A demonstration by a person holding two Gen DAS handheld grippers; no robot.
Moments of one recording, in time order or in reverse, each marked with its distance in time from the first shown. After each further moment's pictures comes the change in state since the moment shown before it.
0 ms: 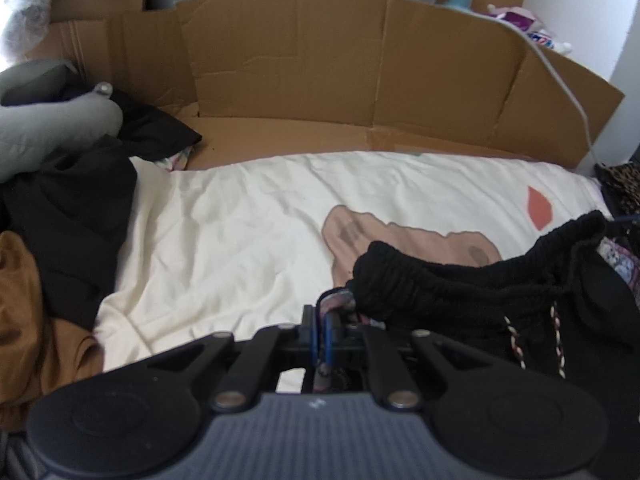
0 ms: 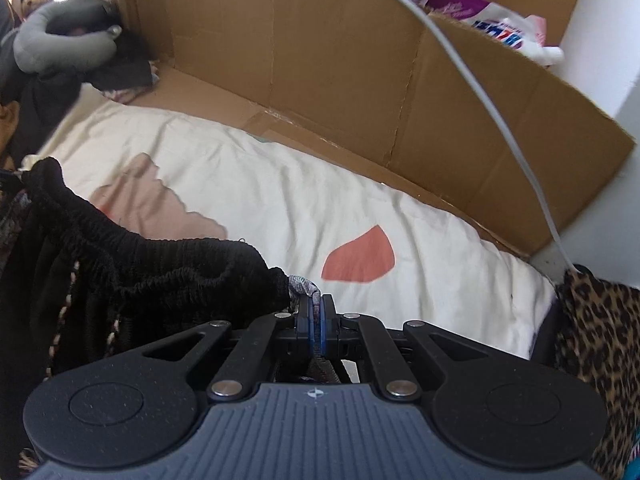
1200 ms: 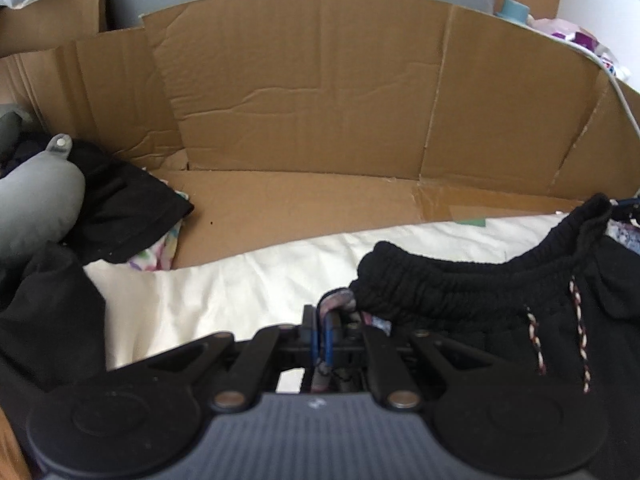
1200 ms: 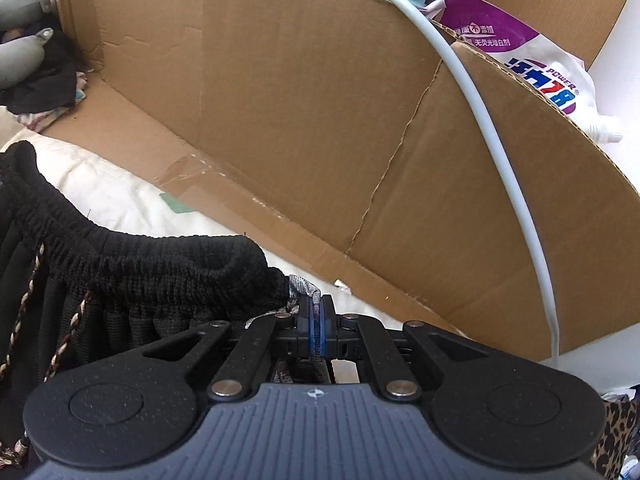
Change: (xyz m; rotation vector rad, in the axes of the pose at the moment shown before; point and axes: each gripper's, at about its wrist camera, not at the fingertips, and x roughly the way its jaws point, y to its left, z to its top) left arm 0.093 0.032 0.092 0.051 -0.056 0.028; right arm 0.086 -0.028 0.098 -0.039 -0.026 -0.133
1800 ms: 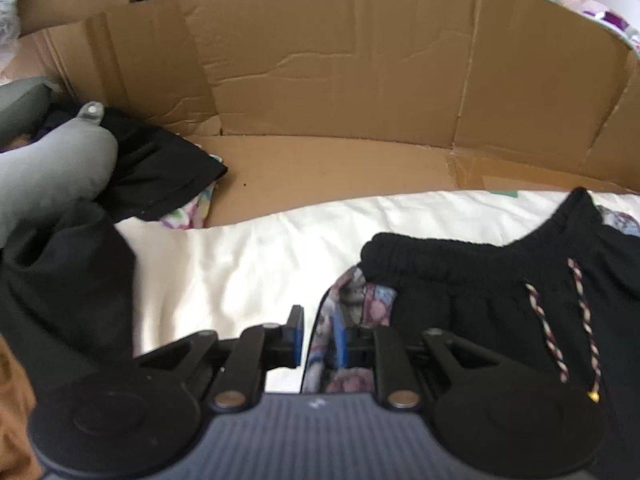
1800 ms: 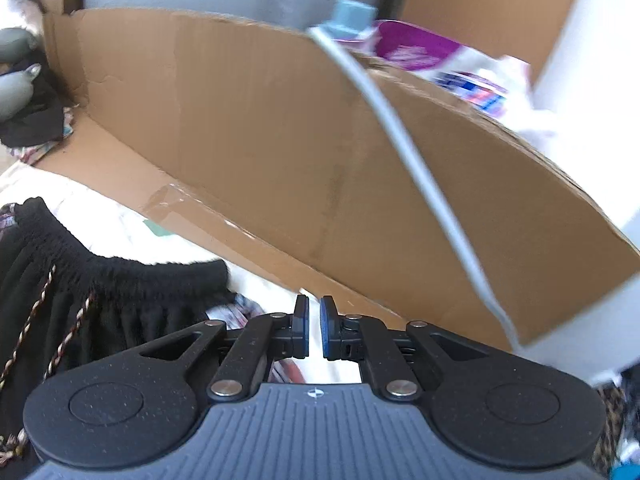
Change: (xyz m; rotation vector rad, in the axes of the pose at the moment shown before) left arm -0.018 -0.003 -0.013 -0.035 0.077 0.102; right arm -0.043 -0.035 -0.020 0.100 -0.076 -0.033
